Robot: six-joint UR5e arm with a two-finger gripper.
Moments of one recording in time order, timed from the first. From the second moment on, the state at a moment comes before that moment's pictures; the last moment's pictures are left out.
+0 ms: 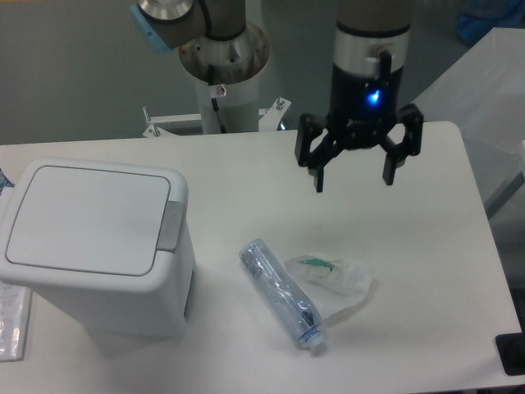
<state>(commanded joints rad) 2.53 -1.78 -1.31 -1.21 1.36 0.19</state>
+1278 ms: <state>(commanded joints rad) 2.36 -1.73 -1.47 -1.20 1.27 0.00</state>
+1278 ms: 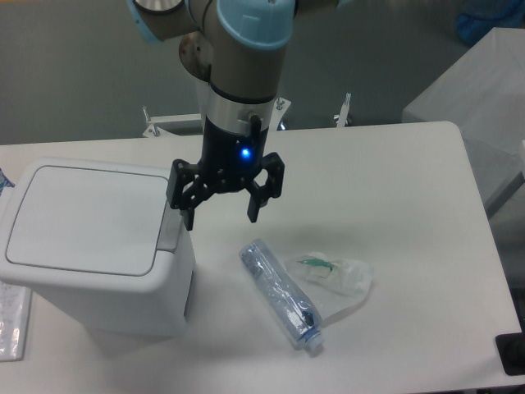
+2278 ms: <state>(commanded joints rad) 2.36 -1.75 -1.47 -1.20 1.27 0.01</state>
